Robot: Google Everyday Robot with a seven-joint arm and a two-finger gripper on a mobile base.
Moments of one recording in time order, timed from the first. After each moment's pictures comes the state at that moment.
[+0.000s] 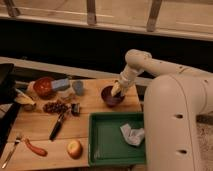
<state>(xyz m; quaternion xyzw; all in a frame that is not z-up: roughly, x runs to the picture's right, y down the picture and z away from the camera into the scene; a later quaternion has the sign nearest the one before) 0.097 0.029 0.861 -0.39 0.11 0.62 0.68</state>
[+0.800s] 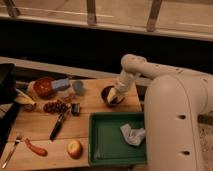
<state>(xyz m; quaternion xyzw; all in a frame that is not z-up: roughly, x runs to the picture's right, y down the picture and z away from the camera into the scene) 0.083 0.062 0.845 -0.42 0.11 0.59 0.68</state>
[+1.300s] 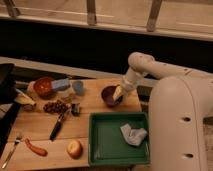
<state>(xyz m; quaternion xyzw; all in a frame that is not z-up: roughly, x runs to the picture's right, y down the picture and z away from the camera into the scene) 0.106 0.044 0.848 -0.40 0.12 0.62 0.67</state>
